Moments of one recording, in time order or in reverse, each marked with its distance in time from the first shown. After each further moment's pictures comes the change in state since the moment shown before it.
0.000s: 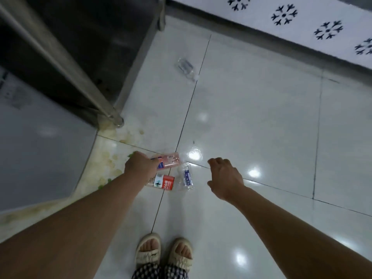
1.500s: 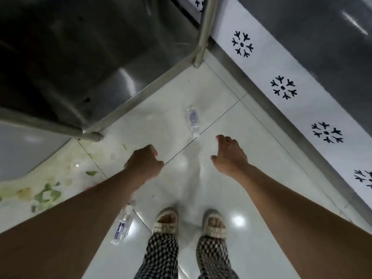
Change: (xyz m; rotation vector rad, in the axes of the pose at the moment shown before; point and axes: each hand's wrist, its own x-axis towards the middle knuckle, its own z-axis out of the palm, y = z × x) left_hand 0.128 0.322 -0.008 -0.023 0.087 -0.142; right_hand 0.363 0.116 -0.305 -0.199 -0.032 -0.347
